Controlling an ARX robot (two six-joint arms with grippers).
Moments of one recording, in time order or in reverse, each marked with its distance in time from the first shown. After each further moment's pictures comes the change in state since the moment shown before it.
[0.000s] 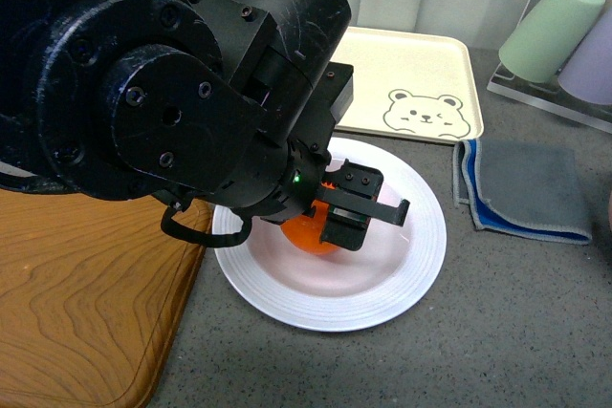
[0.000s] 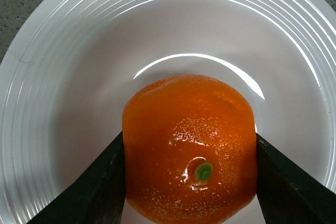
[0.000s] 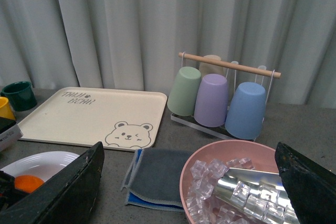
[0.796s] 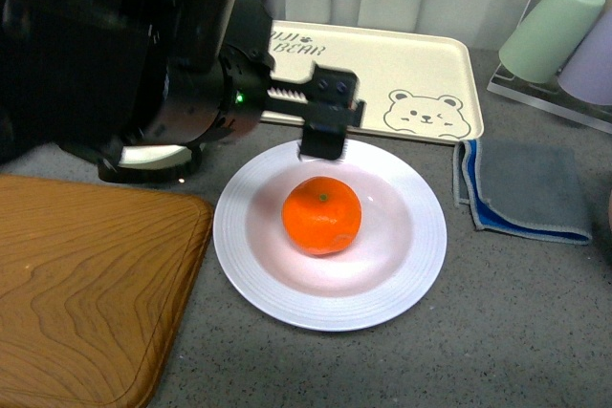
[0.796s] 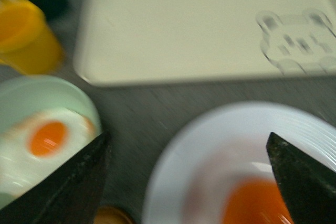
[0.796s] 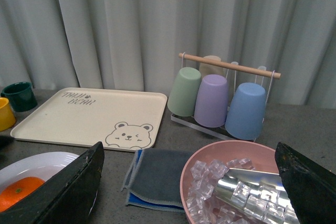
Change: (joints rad) left arm 0.060 -0.152 -0.166 0.354 -0.248 0.023; right arm 0.000 0.000 0.000 0.000 0.000 0.000
